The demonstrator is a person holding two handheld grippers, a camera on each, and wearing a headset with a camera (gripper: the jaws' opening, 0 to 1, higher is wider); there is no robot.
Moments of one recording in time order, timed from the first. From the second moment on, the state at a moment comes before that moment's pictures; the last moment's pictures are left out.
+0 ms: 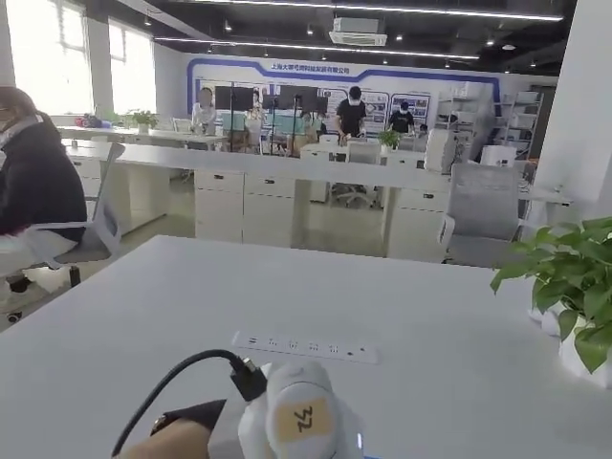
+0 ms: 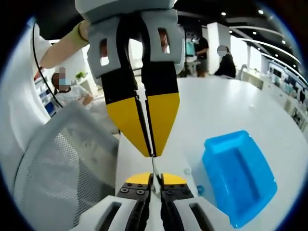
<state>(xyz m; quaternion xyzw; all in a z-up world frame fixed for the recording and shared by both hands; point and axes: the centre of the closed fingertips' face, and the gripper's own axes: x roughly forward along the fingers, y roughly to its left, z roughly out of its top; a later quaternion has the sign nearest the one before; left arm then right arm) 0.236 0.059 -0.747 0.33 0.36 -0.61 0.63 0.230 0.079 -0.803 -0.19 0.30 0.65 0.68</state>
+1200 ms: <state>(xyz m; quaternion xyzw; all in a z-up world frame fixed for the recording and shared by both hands) 0.242 0.062 -0.742 0.24 0.31 -0.57 0.72 0.235 0.074 -0.810 -0.18 0.30 0.63 0.70</state>
